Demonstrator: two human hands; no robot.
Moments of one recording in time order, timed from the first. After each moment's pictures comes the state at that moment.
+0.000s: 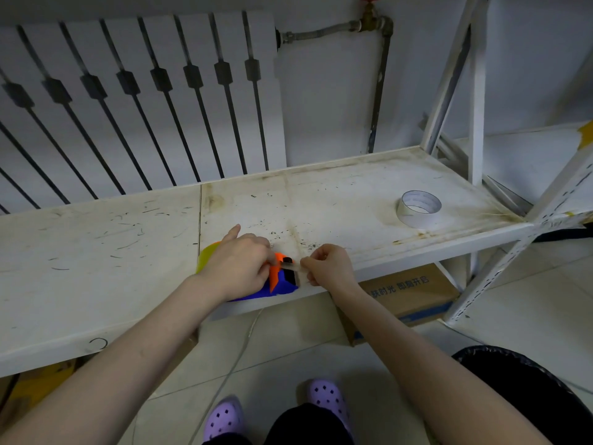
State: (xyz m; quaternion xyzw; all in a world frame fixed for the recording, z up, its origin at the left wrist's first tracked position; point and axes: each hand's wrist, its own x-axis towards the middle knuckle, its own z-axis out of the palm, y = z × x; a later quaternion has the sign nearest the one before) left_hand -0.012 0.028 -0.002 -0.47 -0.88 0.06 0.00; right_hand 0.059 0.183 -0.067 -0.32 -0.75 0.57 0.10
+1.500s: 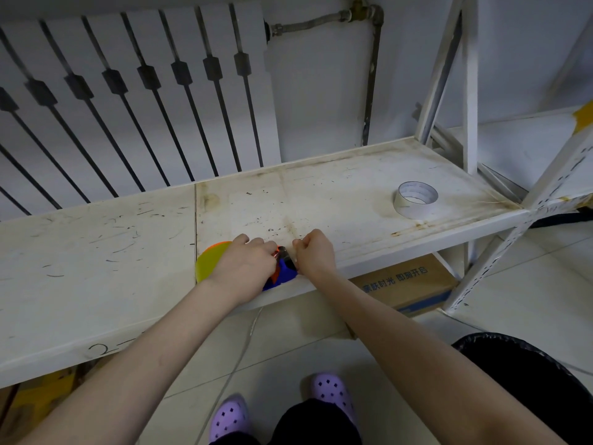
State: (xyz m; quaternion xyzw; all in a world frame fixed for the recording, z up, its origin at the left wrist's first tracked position) left_hand -0.003 0.039 -0.010 -0.50 -0.84 0.21 0.04; right_hand 0.023 0.171 -0.072 -0.34 -0.77 0.52 0.13
